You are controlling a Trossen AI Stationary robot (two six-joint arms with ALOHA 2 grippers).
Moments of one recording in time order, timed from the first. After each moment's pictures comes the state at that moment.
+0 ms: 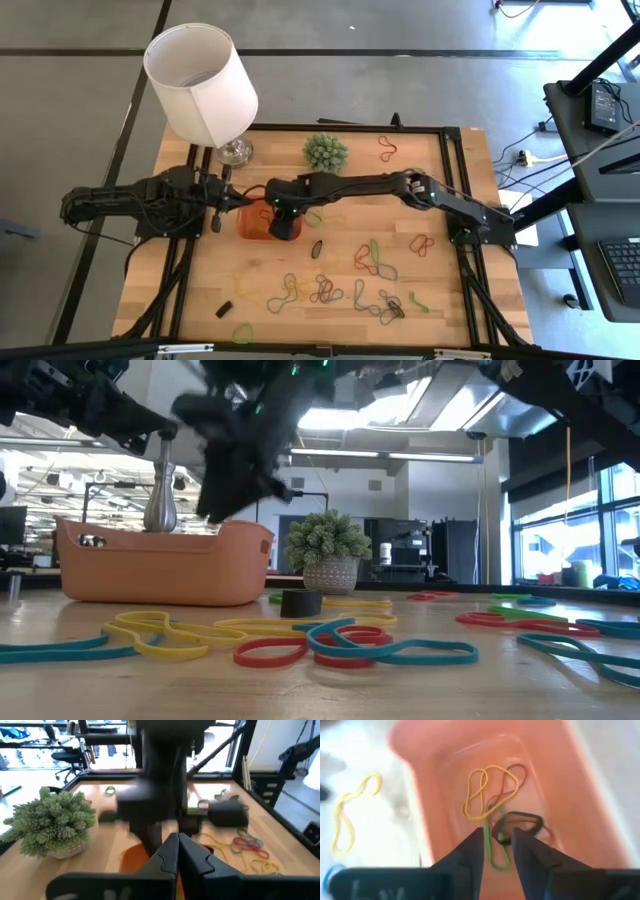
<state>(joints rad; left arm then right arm) 0.13 0.28 0.28 -0.21 0.14 0.02 0.00 2.42 2.26 -0.83 -0.03 0.35</state>
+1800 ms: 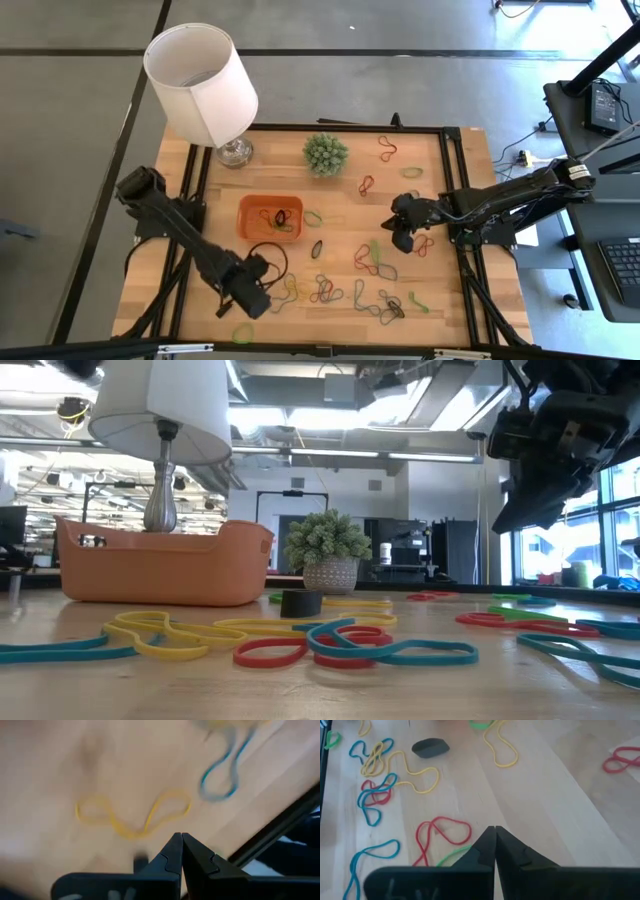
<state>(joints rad) -0.71 1.68 1.24 -0.97 0.03 -1.54 0.19 0.99 0.42 -0.19 0.13 0.60</state>
